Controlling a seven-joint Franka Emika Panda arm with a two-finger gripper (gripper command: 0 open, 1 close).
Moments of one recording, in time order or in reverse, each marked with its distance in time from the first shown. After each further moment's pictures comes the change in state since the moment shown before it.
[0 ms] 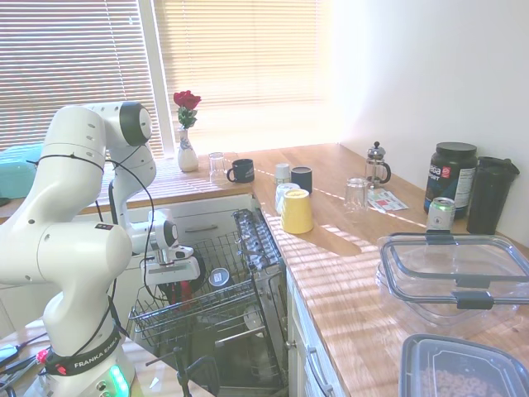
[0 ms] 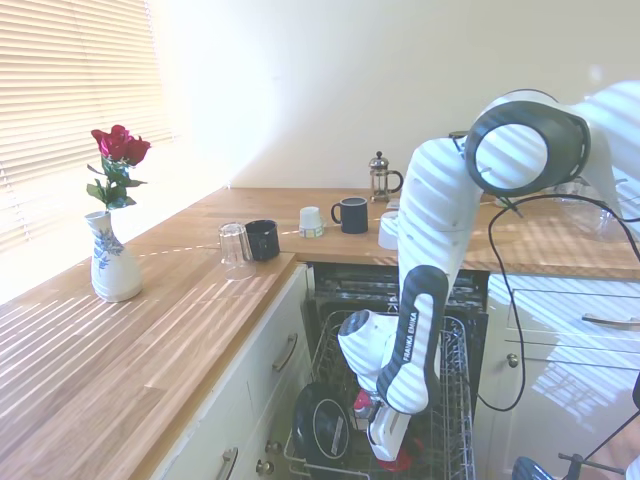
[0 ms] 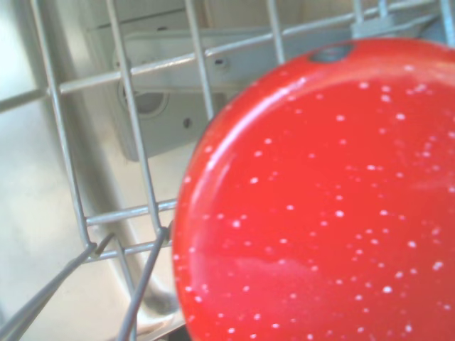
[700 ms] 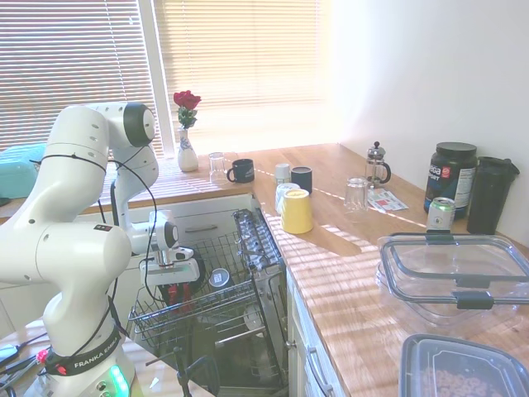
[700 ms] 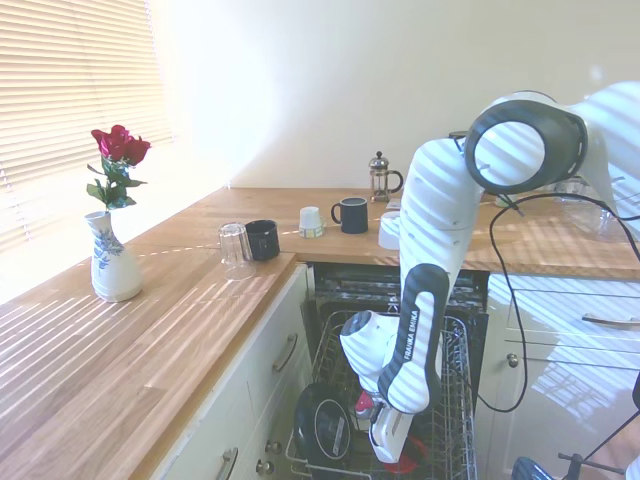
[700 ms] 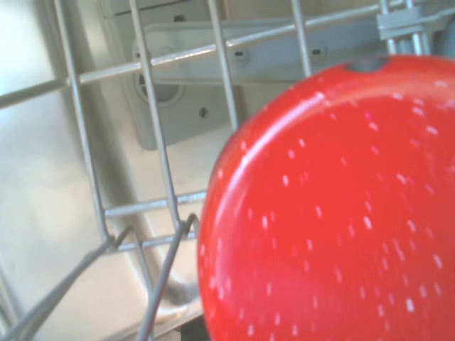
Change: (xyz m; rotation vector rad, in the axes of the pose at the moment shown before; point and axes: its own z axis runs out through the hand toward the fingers) arm -0.002 0.000 0.012 0.009 -0.035 -0.018
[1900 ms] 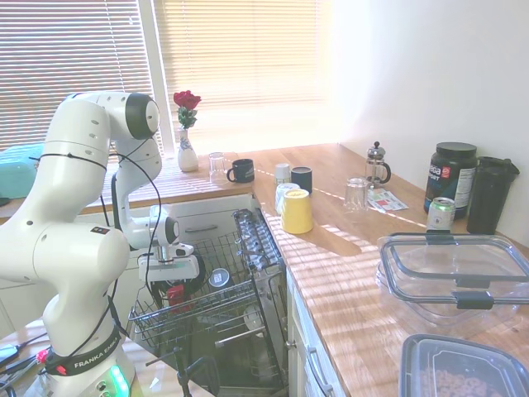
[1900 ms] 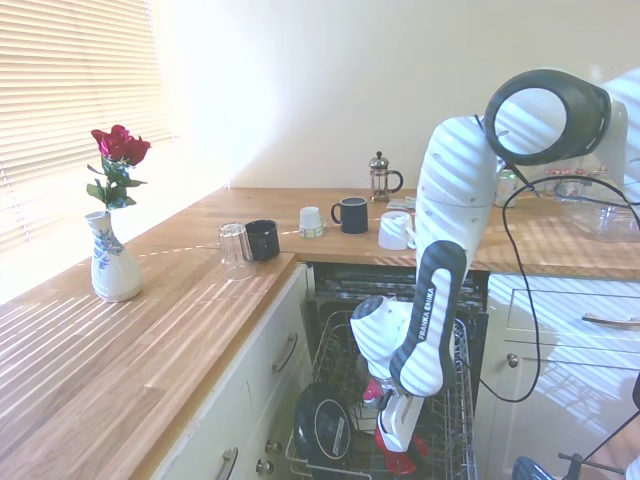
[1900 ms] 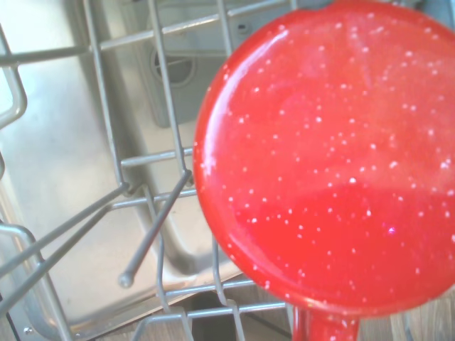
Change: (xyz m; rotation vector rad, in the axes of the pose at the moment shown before) arm -0.010 0.024 -0.020 0.033 -0.019 -0.022
